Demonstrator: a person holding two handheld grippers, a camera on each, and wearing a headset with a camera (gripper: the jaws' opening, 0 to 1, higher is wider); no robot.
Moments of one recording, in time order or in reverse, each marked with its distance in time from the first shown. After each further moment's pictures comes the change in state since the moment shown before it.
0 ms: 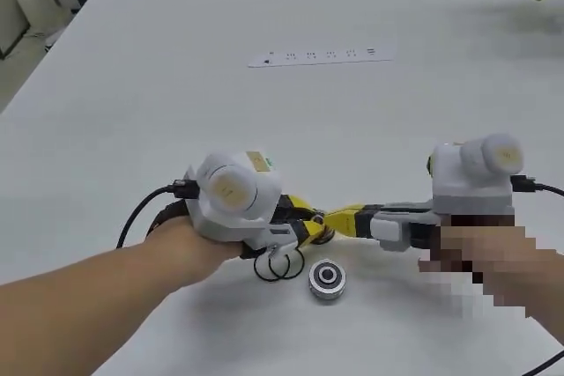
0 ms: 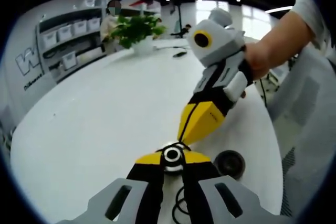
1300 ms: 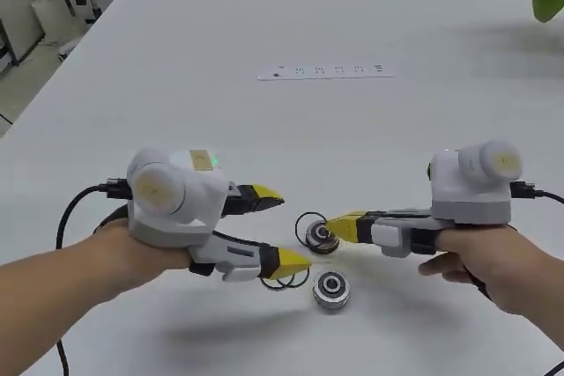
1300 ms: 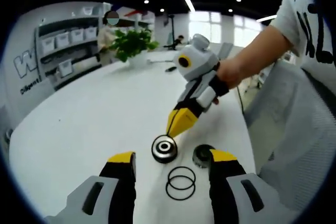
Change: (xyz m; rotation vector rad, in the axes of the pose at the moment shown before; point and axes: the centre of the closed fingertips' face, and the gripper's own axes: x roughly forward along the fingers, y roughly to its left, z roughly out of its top) left arm -0.068 -0.009 0.009 -0.001 -0.094 -0.067; right arm 0.003 0.015 0.005 -0.020 0.022 0.009
